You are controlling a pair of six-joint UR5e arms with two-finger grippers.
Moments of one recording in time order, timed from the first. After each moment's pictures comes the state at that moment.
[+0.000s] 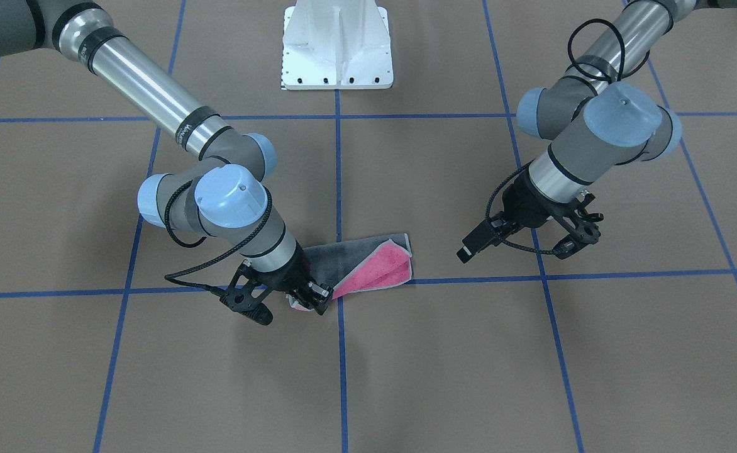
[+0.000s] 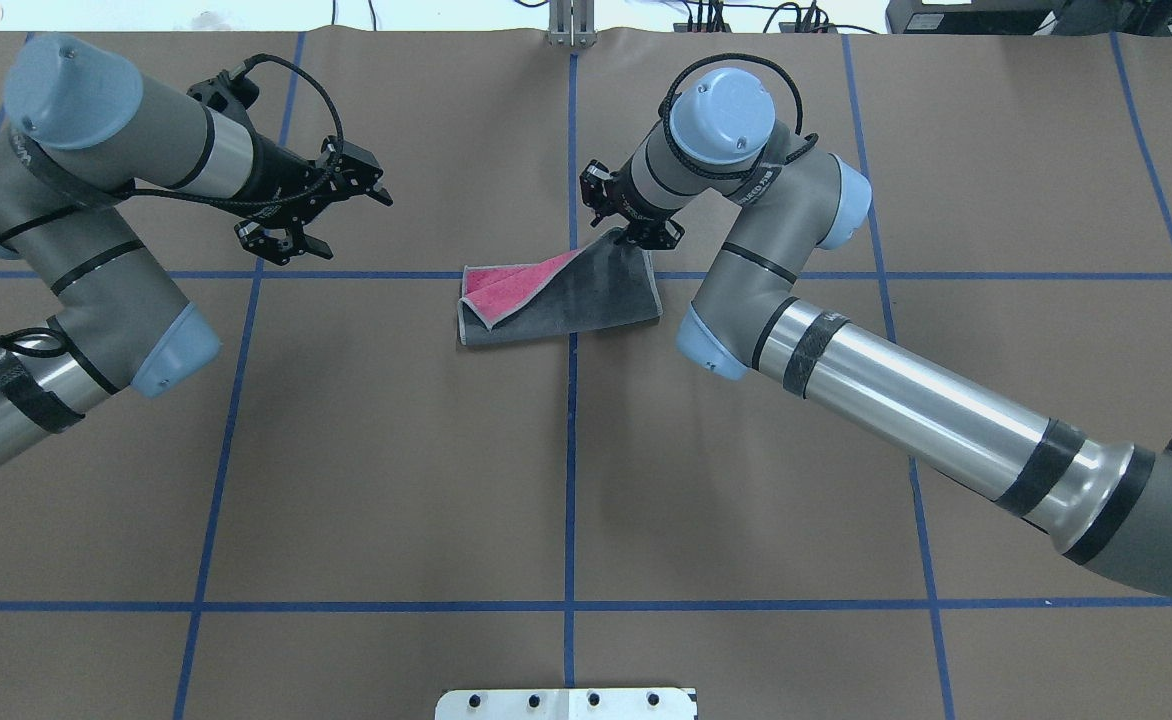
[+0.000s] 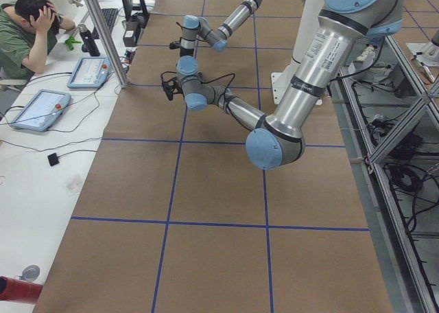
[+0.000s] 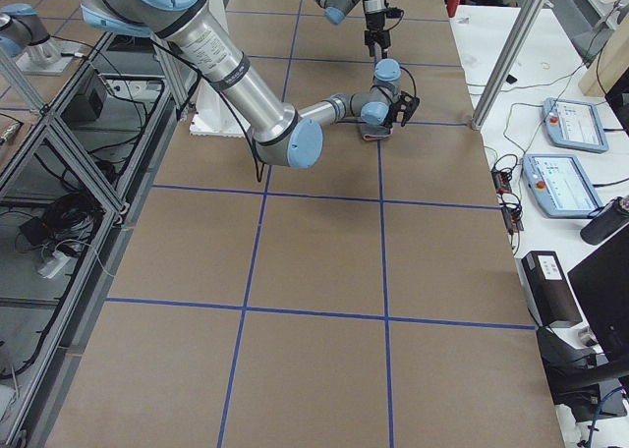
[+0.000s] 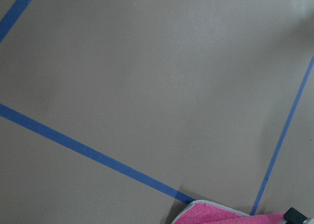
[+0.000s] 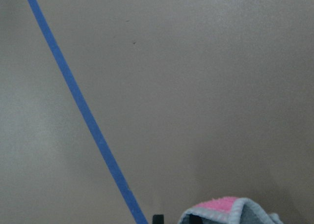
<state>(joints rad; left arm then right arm) -0.86 -2.07 -1.50 -2.27 -2.15 -1.72 0.71 -0.67 0.99 -0.86 1.96 1.75</state>
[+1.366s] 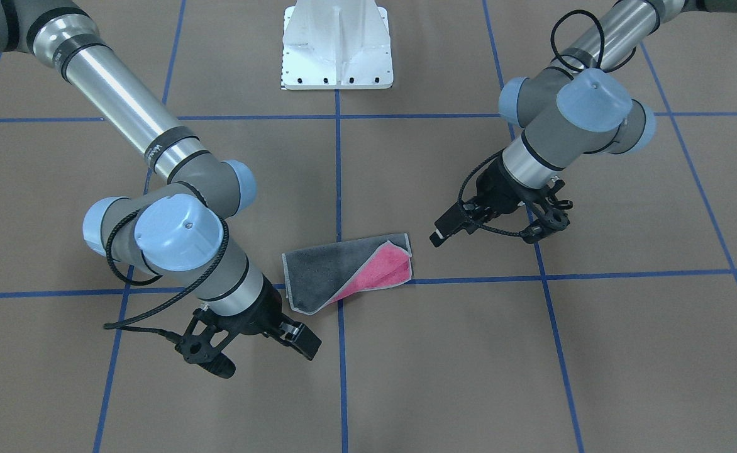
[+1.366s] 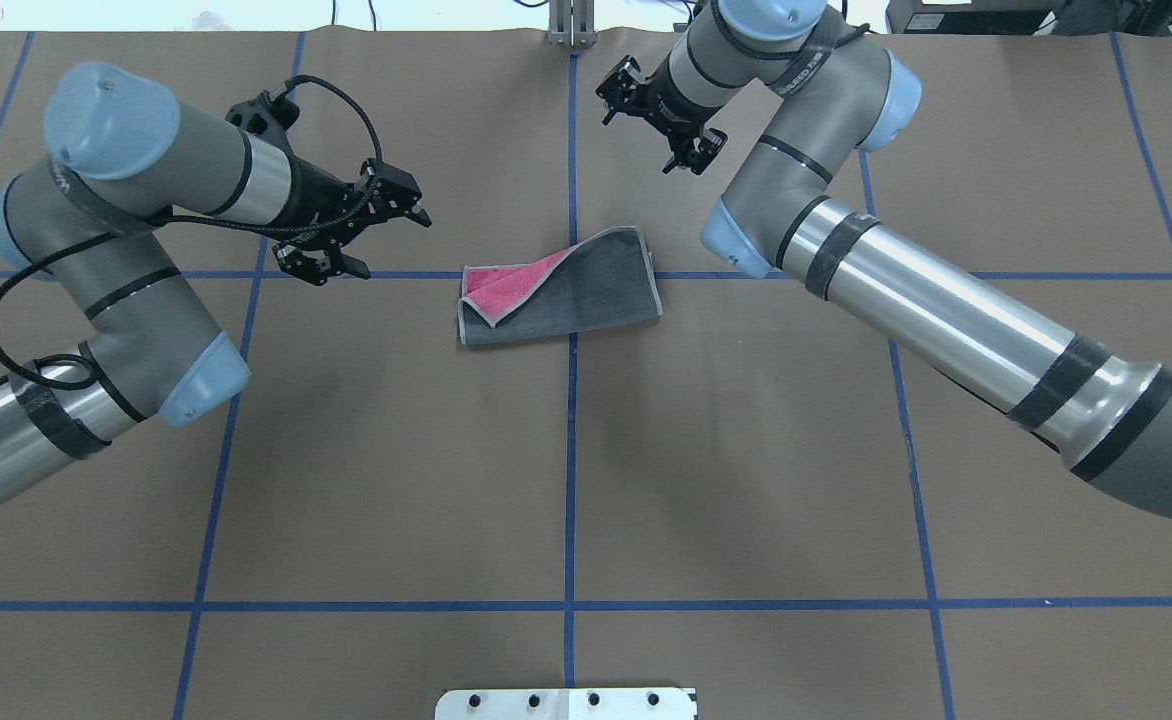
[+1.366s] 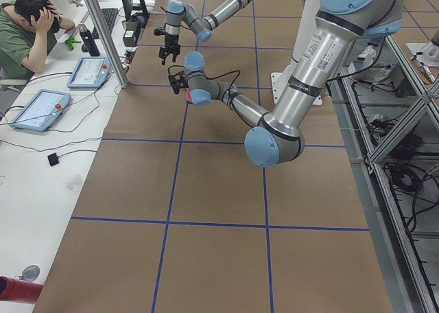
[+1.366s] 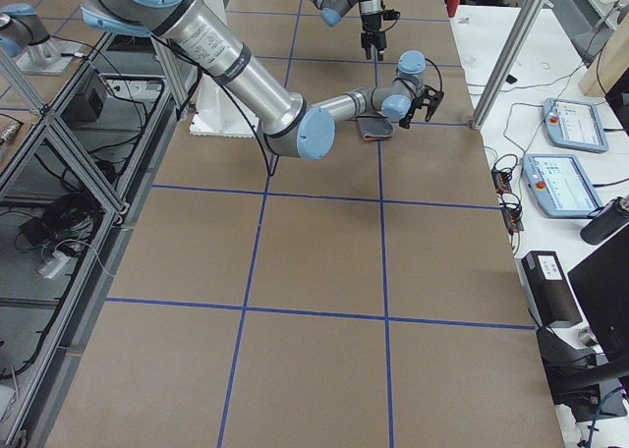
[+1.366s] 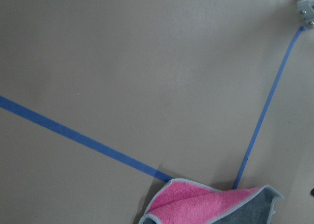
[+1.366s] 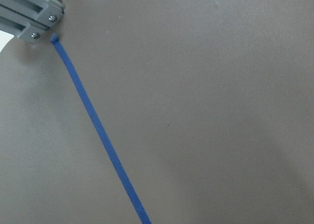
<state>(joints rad) -0.78 -2.09 -1.53 -2.31 -2.10 -1.73 0.87 -0.60 0.91 -0.86 2.09 1.66</state>
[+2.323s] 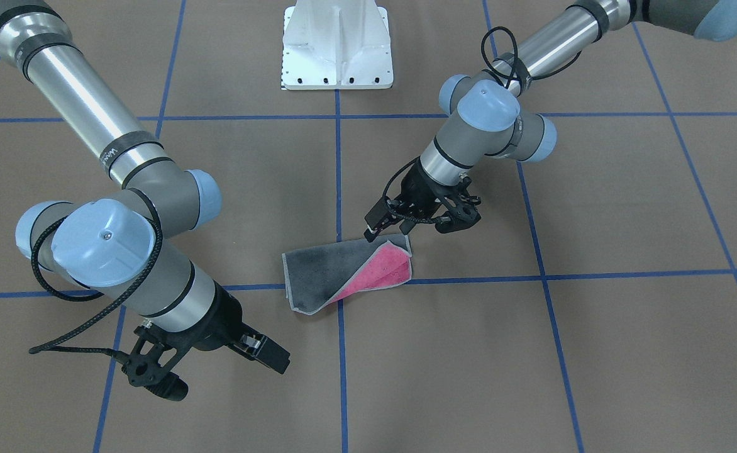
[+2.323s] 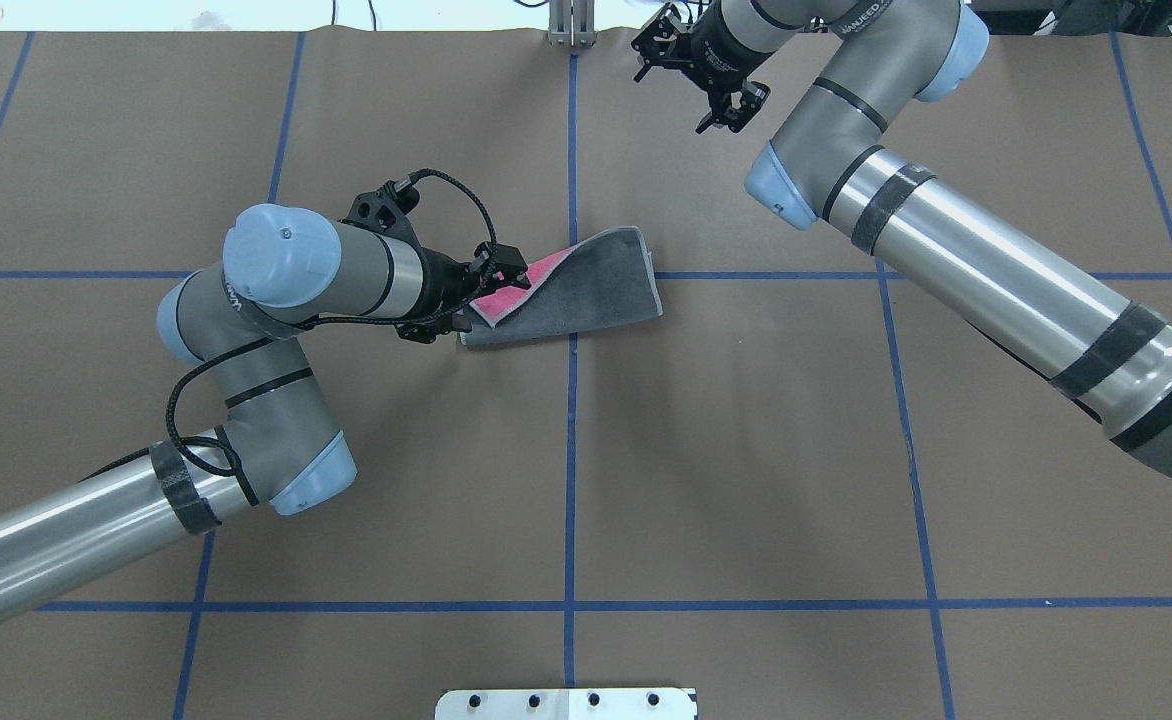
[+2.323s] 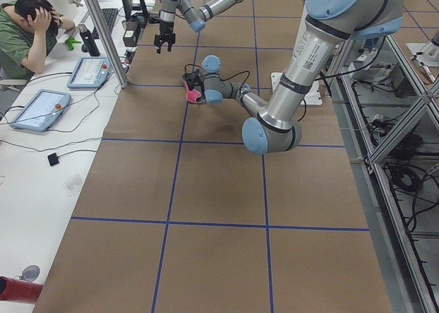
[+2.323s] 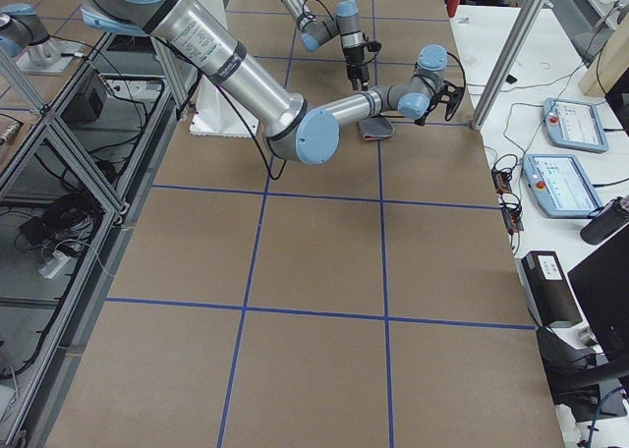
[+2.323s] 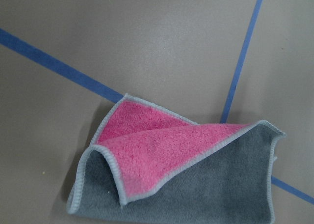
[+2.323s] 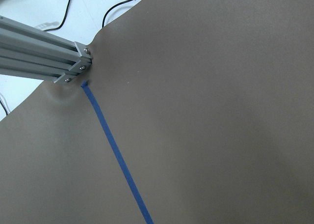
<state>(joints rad) -0.61 -2.19 -1.36 -2.45 -1.85 -1.76 0.93 -0.63 0.96 -0.86 2.16 1.62</state>
